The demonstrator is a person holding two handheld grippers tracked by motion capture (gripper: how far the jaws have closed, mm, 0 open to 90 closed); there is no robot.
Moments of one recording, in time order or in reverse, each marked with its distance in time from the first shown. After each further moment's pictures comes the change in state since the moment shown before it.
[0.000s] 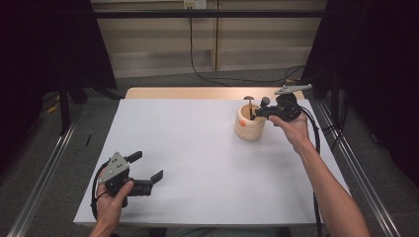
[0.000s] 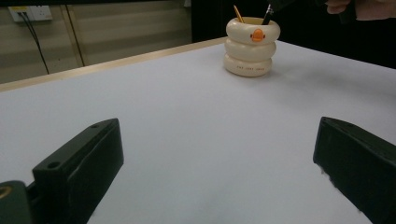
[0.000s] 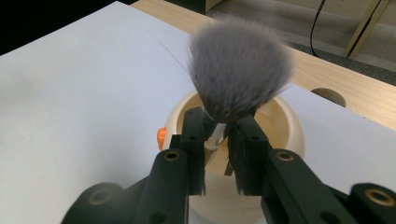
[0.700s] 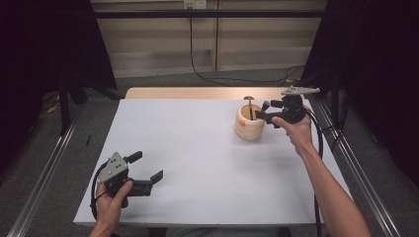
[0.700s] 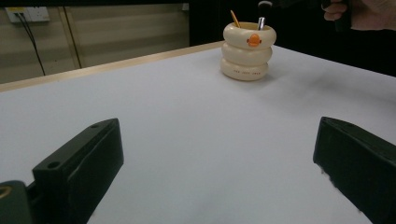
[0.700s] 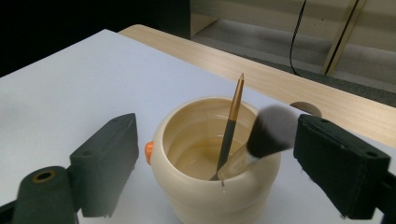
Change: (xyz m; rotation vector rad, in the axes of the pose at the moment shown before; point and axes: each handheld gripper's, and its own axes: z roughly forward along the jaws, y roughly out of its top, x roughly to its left) left arm 0.000 0.001 -0.001 -0.015 -0.012 -0.015; right arm -0.002 -0.008 -0.011 -0.108 -0.057 0.034
